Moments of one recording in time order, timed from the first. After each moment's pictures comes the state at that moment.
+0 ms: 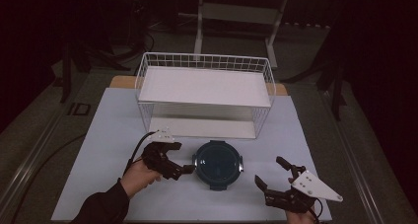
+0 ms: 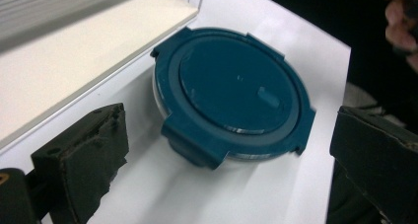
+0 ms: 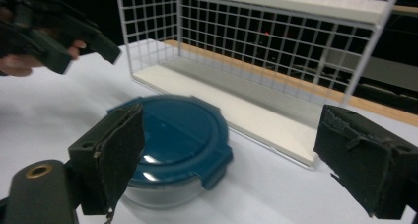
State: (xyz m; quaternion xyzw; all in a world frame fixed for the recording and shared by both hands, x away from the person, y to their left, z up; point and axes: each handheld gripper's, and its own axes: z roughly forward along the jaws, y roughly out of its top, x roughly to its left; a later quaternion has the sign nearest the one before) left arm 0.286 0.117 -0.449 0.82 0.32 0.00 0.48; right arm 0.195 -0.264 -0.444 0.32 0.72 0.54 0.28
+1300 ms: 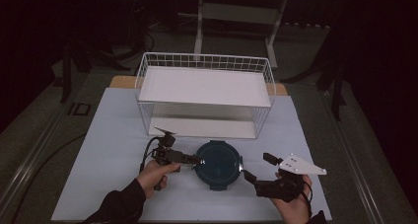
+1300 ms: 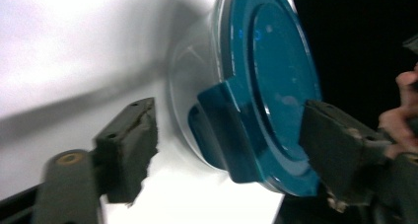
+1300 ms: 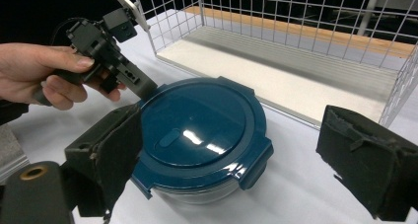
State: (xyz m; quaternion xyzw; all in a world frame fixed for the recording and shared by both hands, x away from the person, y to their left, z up) left arm 0.328 0.113 -0.512 0.71 0.52 -0.24 0.42; right arm 0.224 -0.244 -0.435 0.36 0.76 0.51 0.17
